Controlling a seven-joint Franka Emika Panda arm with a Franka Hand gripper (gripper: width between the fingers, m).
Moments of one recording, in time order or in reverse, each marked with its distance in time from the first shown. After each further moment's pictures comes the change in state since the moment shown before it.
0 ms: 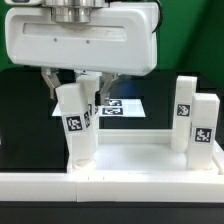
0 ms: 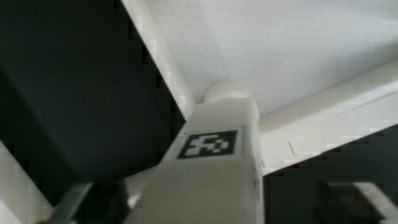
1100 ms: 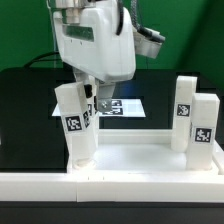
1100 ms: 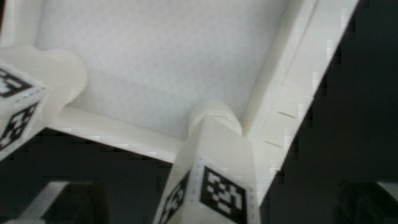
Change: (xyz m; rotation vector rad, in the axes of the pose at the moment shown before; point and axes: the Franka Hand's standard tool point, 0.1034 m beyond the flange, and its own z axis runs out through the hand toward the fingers) arm -0.005 -0.017 0.001 0.050 -0.033 0.714
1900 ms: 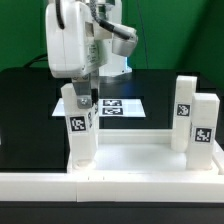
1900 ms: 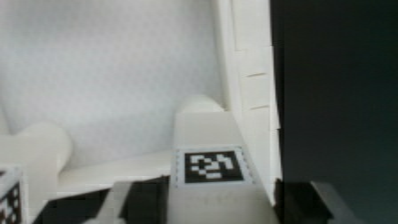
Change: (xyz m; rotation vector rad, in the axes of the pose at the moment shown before) arm 0.007 -0.005 0.000 0.093 -0.010 0.604
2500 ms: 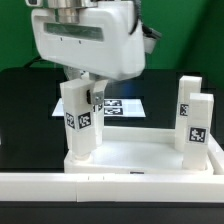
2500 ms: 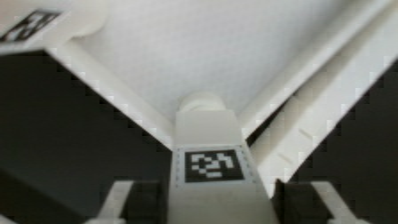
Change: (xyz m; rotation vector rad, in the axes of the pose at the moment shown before) arm 0.008 0.013 -0.004 -0.143 -0.022 -0.713
